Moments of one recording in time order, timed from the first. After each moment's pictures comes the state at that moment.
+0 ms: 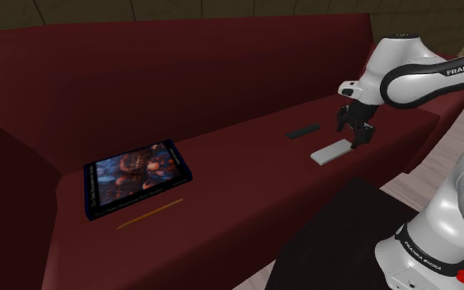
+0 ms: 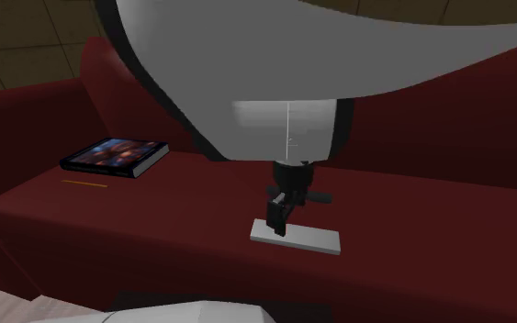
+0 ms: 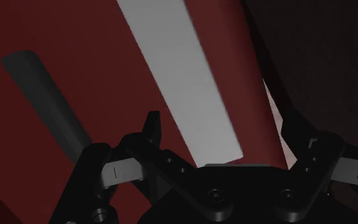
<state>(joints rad) 0.18 -0.66 -0.66 -2.82 -0.53 2.26 -1.09</state>
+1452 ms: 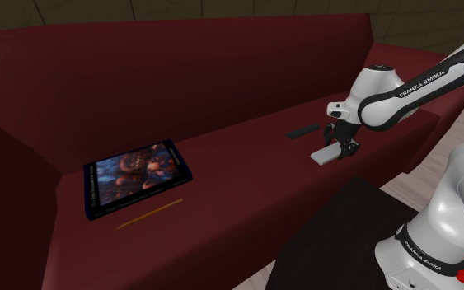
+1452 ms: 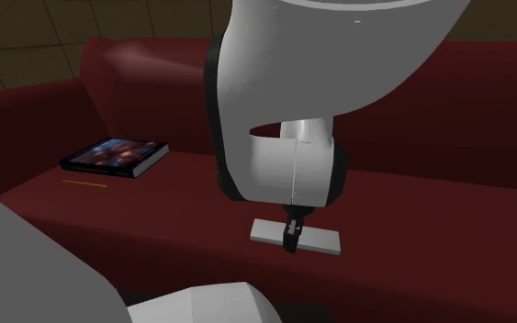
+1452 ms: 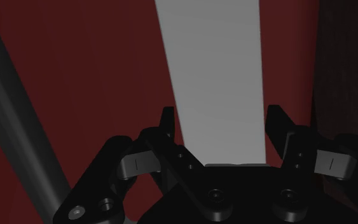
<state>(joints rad) 0.39 -0.31 -0.95 -2.81 -0.50 2.64 -1.39</state>
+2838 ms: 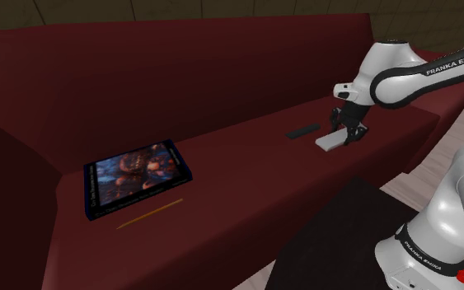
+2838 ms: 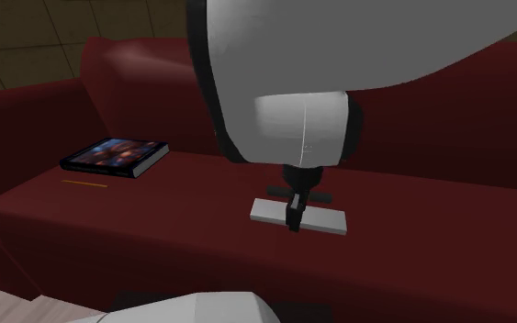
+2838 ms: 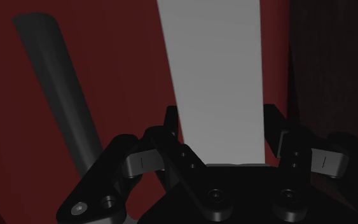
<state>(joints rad) 0.30 -0.54 -0.81 -2.75 -0.54 2.36 -1.35</state>
